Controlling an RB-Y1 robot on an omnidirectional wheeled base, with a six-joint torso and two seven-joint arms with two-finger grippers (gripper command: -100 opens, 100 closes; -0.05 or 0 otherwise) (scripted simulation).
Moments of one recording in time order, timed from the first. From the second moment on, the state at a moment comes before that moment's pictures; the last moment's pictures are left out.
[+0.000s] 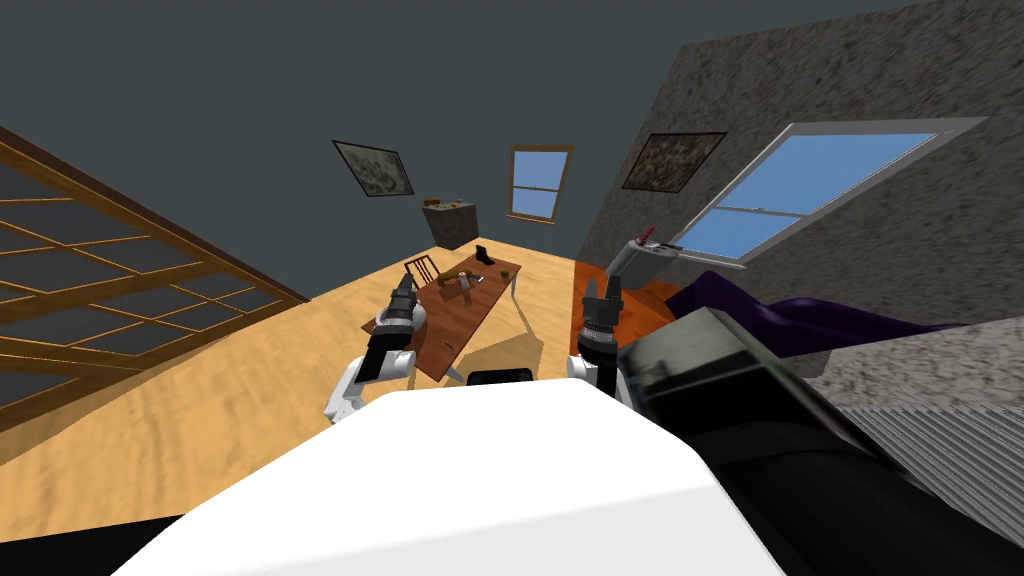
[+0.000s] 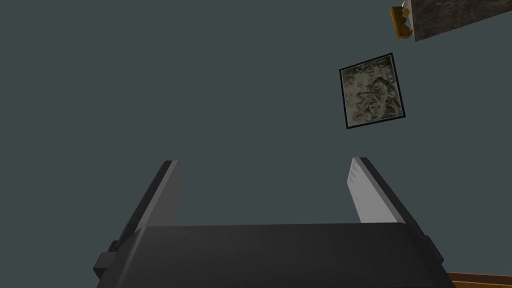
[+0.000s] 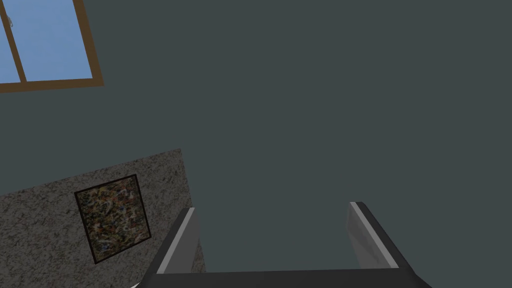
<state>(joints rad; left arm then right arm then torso) 0.34 0.19 0.10 -2.02 -0.03 -0.20 -0.19 0.54 0.03 -0.06 -2.23 0.06 -0.65 -0.01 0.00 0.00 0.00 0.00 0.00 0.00</state>
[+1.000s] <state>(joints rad) 0.26 0.23 0.15 -1.78 0.02 -0.06 -0.30 0.54 0.03 -0.06 -2.23 0.06 -0.65 -0.01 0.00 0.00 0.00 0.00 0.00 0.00</state>
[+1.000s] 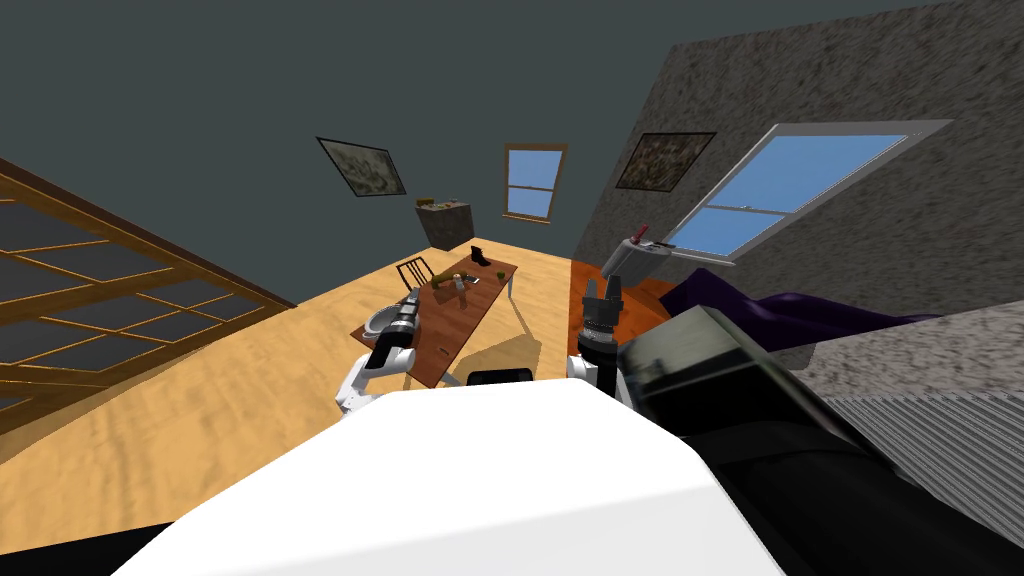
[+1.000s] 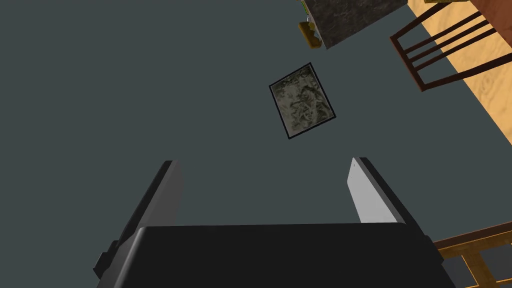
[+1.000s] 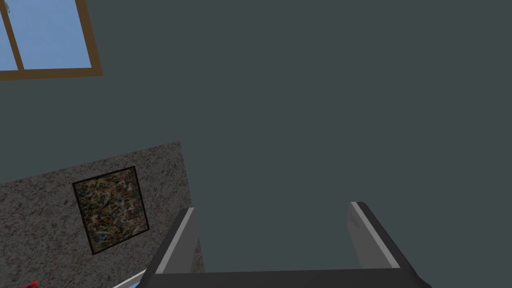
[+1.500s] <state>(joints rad) 0.21 0.25 0.17 -1.66 0.04 0.00 -0.34 0.54 0.03 -0.06 -2.23 0.06 -0.65 -0.01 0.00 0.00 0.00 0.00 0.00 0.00</state>
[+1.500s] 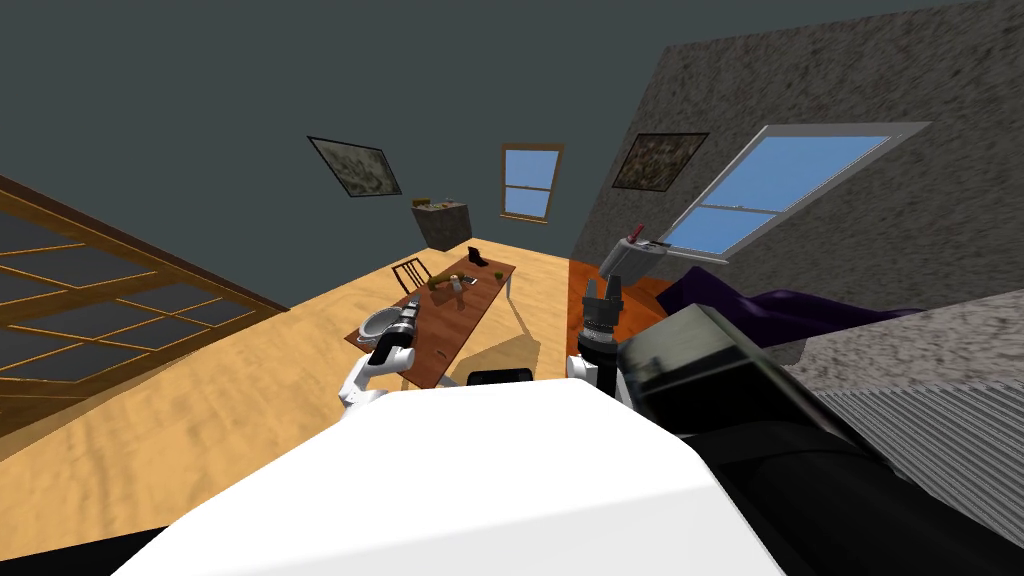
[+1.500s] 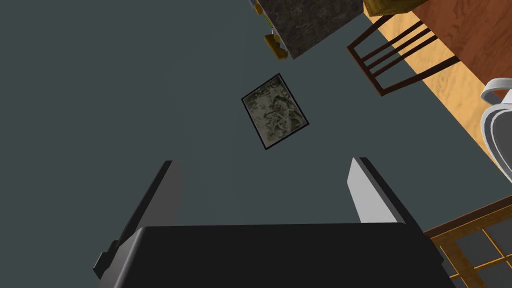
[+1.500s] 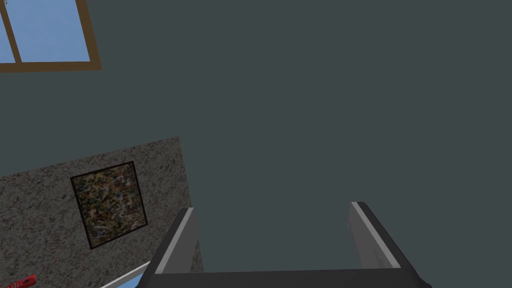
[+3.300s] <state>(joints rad) 0.07 0.27 0.23 -1.21 0.12 0.30 -0.49 0.54 0.03 -0.06 -2.23 0.06 -0.65 -0.01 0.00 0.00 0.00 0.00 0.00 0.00</state>
